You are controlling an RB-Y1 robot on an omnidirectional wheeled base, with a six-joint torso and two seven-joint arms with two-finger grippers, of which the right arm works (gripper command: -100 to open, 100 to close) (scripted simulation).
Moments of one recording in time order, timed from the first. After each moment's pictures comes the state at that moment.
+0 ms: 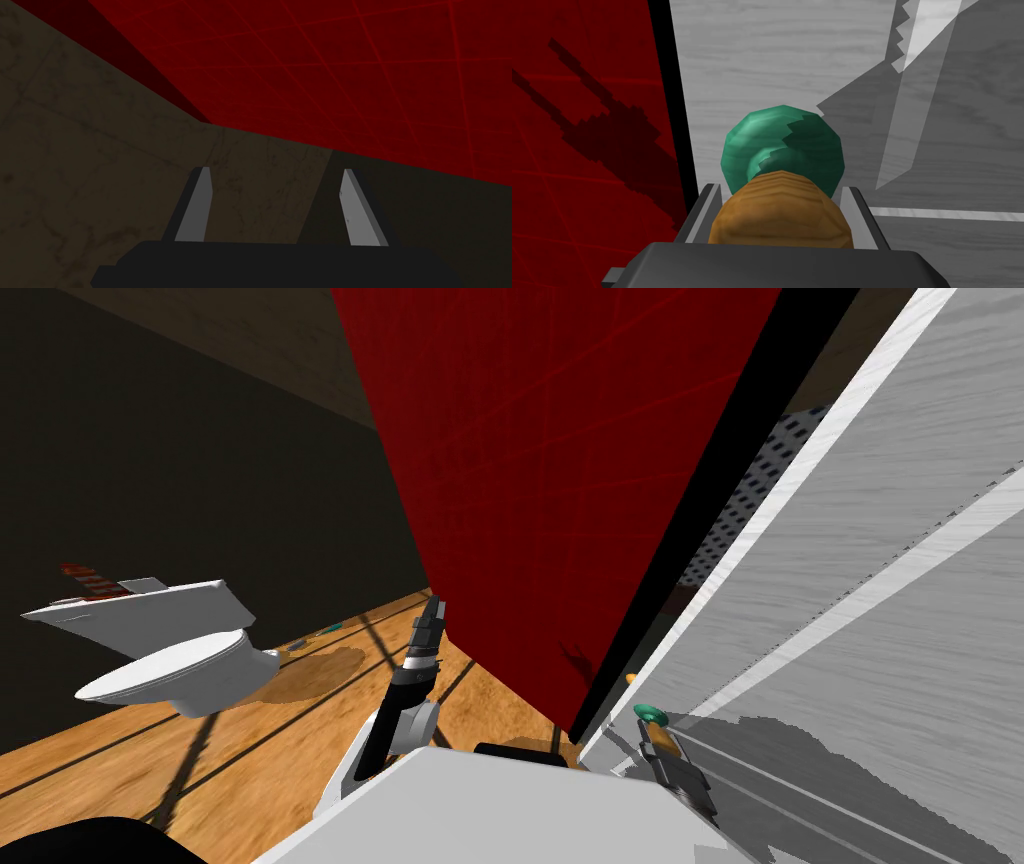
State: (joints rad) arm 0.40 -0.45 0.33 -1.03 -0.81 -1.02 -1.43
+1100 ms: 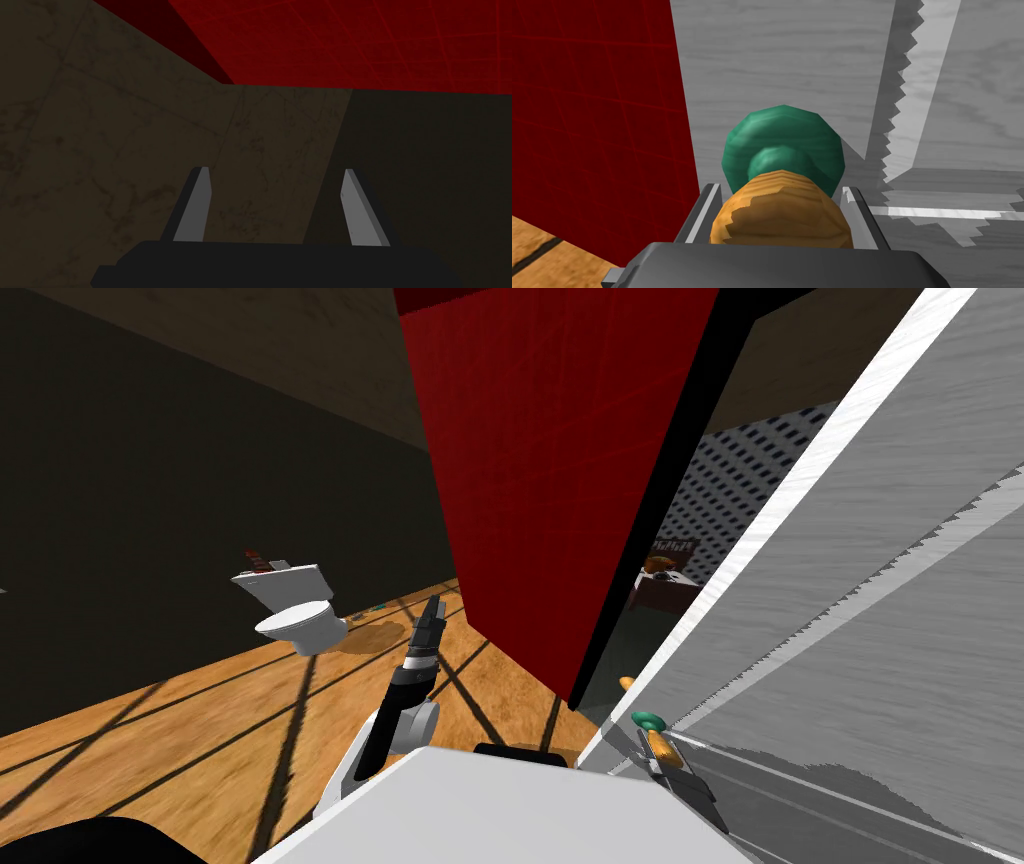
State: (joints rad) arm 0.43 -0.52 0.42 -1.00 -0.75 -1.10 -1.53
